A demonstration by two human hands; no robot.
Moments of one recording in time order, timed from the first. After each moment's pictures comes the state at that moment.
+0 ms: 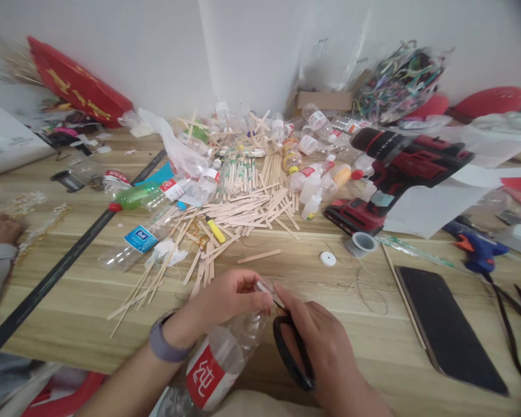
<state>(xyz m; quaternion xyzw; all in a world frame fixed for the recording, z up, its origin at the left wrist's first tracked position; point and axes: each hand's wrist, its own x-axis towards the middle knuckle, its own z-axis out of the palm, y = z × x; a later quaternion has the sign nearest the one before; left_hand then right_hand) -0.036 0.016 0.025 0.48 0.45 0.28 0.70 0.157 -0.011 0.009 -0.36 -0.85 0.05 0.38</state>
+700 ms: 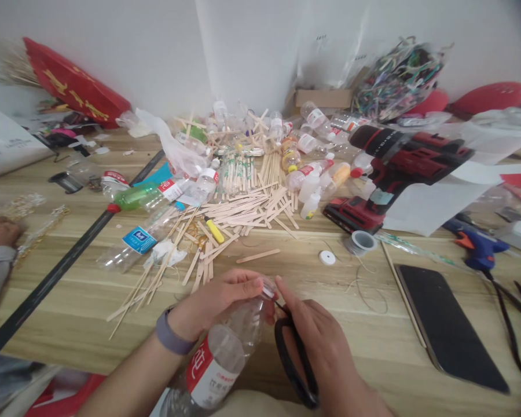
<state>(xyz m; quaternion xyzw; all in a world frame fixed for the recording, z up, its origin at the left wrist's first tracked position) -0.031 0.014 0.028 0.33 0.38 0.33 0.80 0.154 -0.010 0.013 -0.35 -0.84 0.08 0.40</state>
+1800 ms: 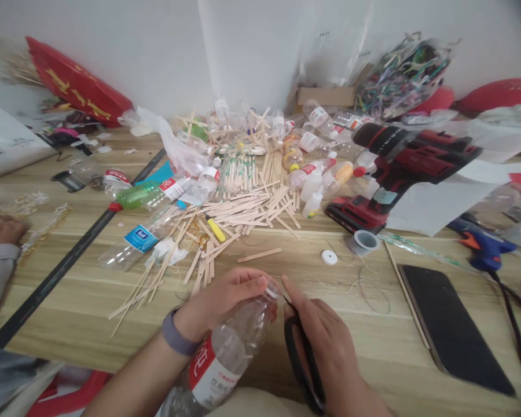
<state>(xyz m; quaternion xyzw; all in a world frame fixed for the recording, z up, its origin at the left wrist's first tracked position) -0.030 0.016 0.013 0.36 0.38 0.33 0.78 0.158 -0.010 0.008 -0.37 -0.83 0.07 0.41</state>
